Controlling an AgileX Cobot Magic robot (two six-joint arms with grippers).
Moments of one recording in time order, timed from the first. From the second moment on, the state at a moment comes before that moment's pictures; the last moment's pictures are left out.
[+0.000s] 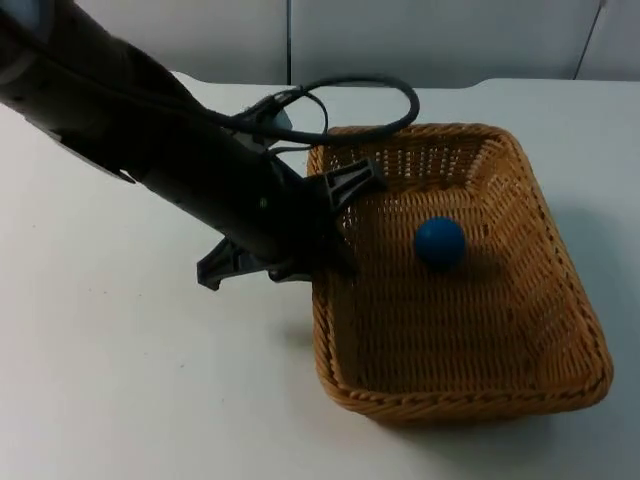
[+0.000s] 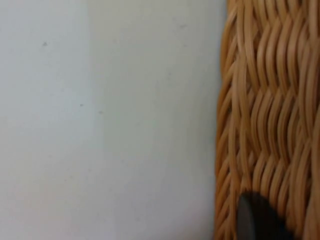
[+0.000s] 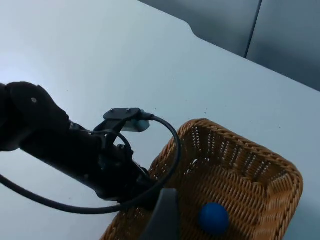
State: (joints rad) right arm 0.49 1.16 -1.19 0.13 0.77 -0.19; left arm -0.50 2.13 -1.14 -1.42 0.42 0.65
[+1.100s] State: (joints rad) right arm 0.49 1.12 -1.10 0.13 0.76 -0.22; left arm -0.33 1.96 -1.15 -1.11 0.51 0.67
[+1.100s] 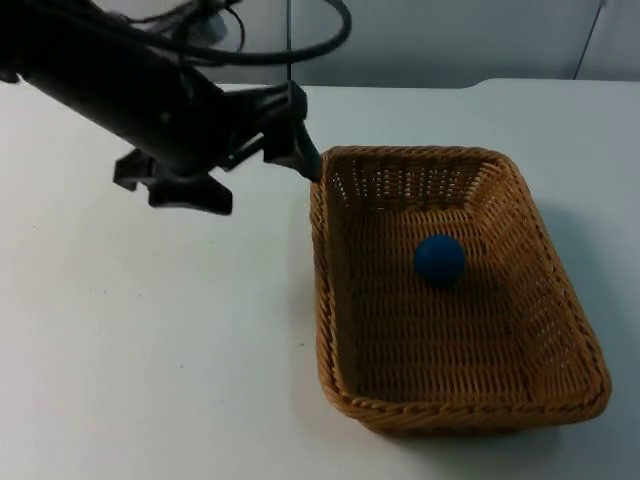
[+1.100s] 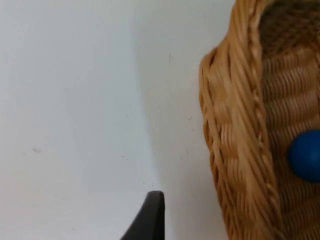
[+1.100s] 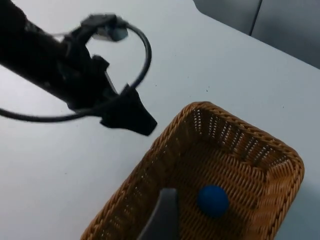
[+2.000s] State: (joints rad) right arm 0.49 0.74 -0.75 0.13 0.68 -0.22; left arm -0.24 0.94 -0.79 -0.69 0.70 0.55
